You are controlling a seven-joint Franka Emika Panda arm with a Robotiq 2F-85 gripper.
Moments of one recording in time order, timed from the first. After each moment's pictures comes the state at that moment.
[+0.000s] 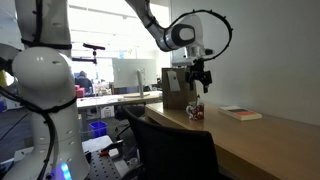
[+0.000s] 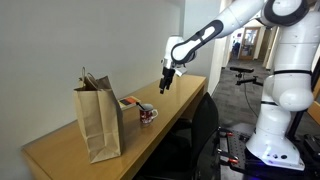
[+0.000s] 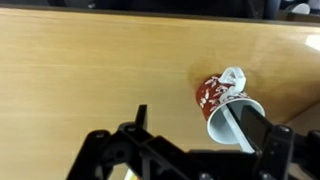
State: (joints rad) arm -0.03 0.05 -0.11 -2.21 0.06 2.44 -0.11
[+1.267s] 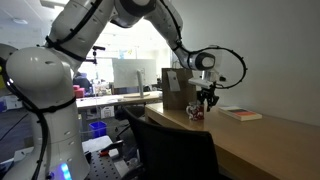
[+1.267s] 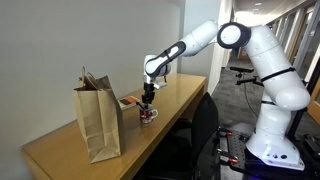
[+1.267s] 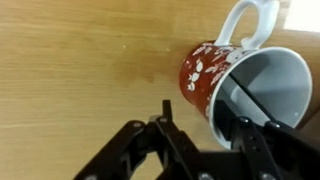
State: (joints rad) arm -0.12 0.59 0.02 -1.68 0.19 2.27 -0.17
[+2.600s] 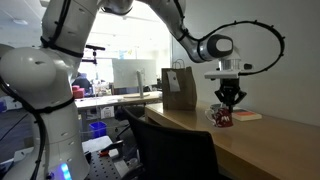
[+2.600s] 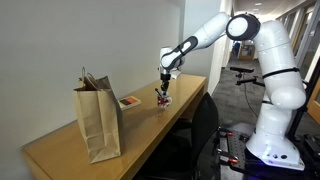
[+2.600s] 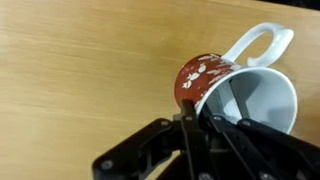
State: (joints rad) arm -0.25 0.42 -0.08 -1.83 0.01 2.29 -0.35
